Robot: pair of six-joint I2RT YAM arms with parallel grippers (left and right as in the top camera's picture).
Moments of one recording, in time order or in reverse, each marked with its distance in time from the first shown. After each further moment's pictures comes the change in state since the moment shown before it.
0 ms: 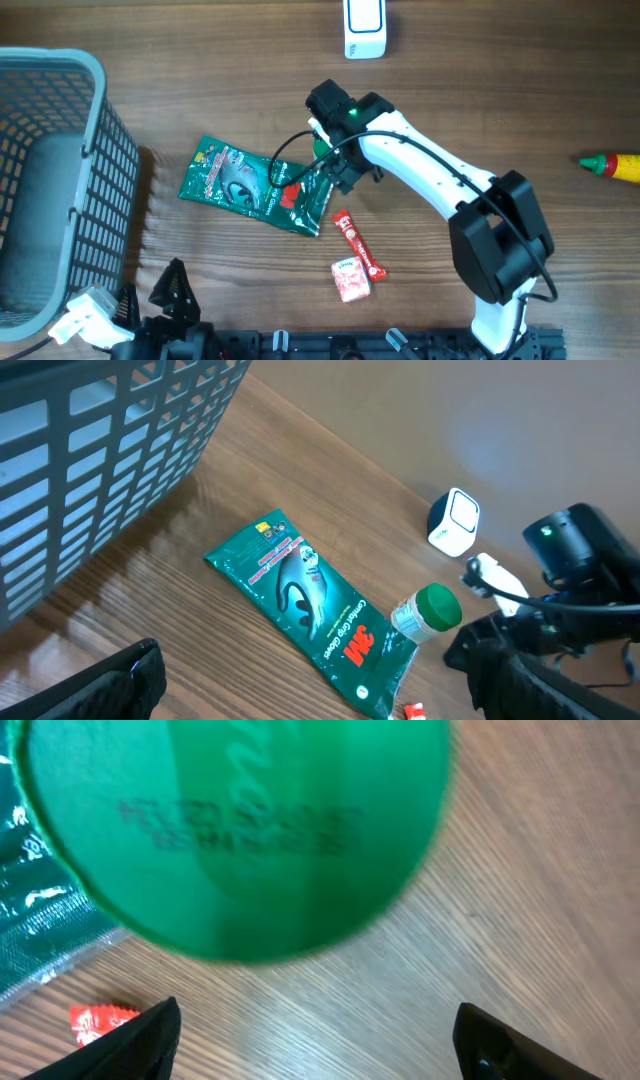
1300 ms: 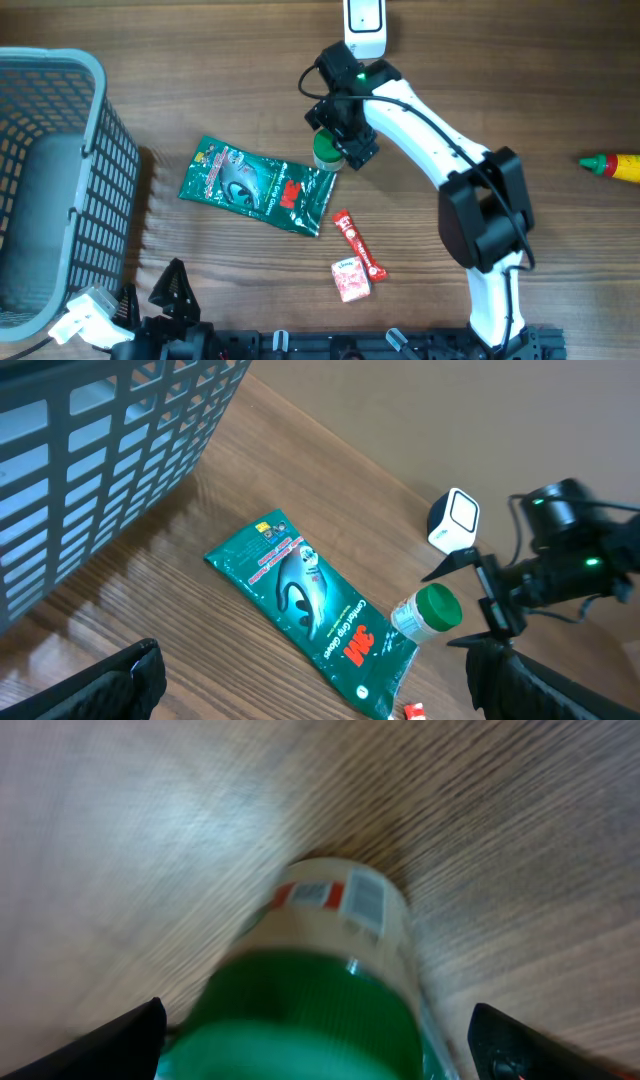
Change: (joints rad) left arm 0.000 0.000 0.000 0.000 0.000 0.000; right arm -0.095 0.178 0.223 0.031 -0.342 1.451
